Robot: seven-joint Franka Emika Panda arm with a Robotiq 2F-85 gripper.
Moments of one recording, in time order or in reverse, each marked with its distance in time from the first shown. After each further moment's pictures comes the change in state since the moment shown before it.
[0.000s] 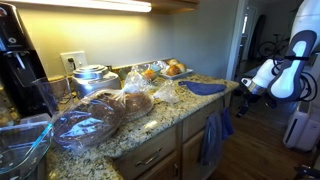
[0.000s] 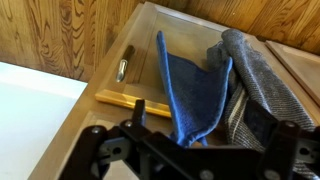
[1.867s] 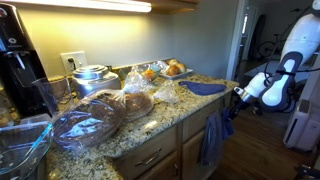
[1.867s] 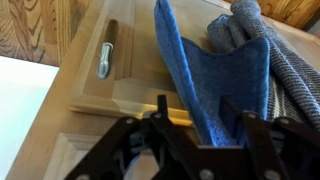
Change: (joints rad) arm -0.355 0.369 0.214 0.312 -0.313 -0.001 0.016
